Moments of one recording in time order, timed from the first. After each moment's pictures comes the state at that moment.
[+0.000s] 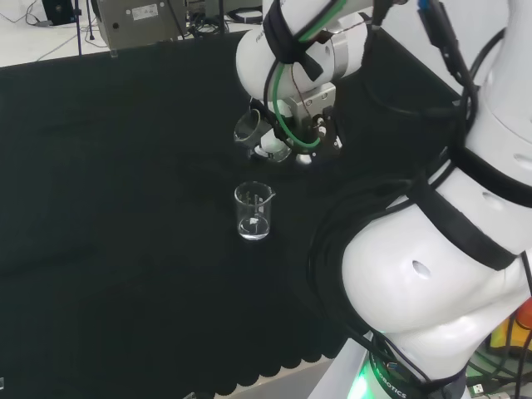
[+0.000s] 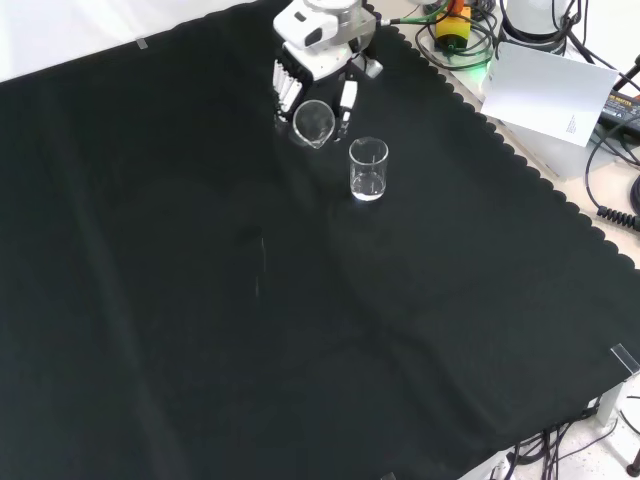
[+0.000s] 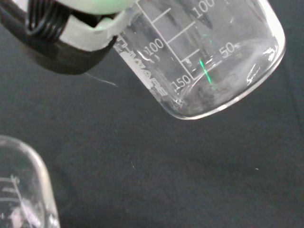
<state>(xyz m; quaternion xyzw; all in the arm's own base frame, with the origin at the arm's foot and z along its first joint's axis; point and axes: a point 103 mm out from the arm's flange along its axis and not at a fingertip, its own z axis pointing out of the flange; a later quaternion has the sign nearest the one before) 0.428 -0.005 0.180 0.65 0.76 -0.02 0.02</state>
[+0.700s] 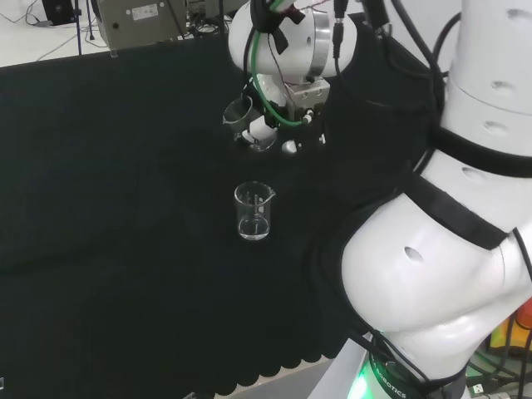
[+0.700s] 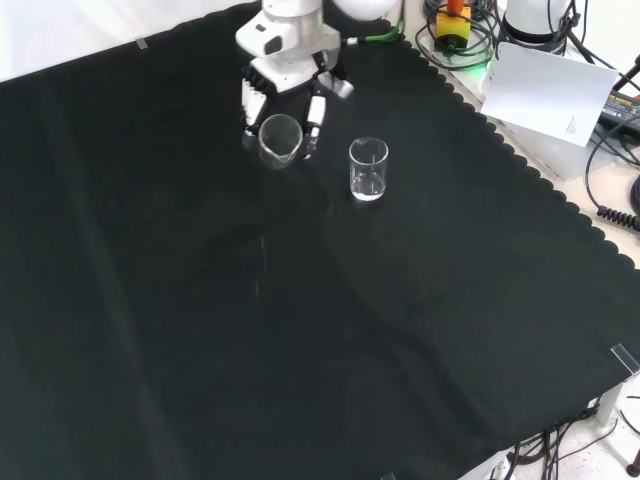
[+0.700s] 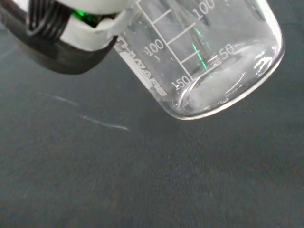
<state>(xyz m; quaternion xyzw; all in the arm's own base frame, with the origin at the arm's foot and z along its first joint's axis) 0.487 -0.007 0.160 0.66 0.75 0.06 -0.03</state>
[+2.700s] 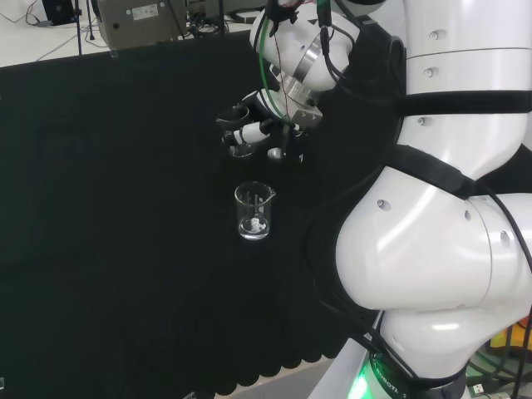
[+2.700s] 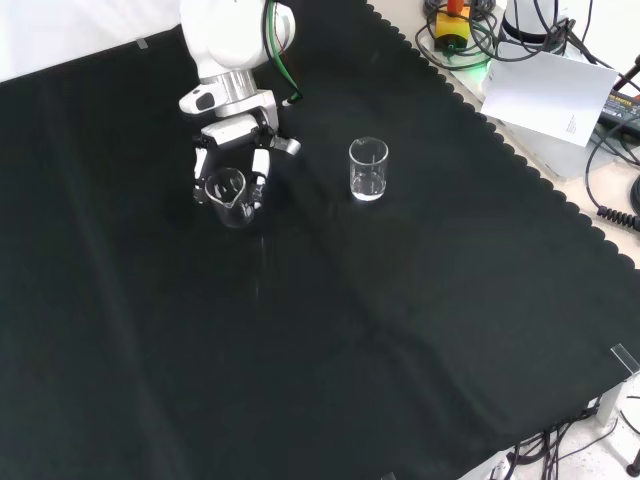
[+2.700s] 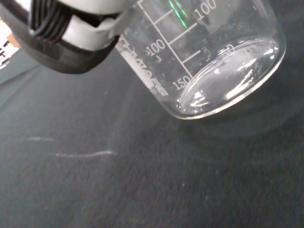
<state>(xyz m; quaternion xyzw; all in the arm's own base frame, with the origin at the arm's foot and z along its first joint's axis) 0.581 -0.014 0.057 0.65 0.71 0.20 -0.18</state>
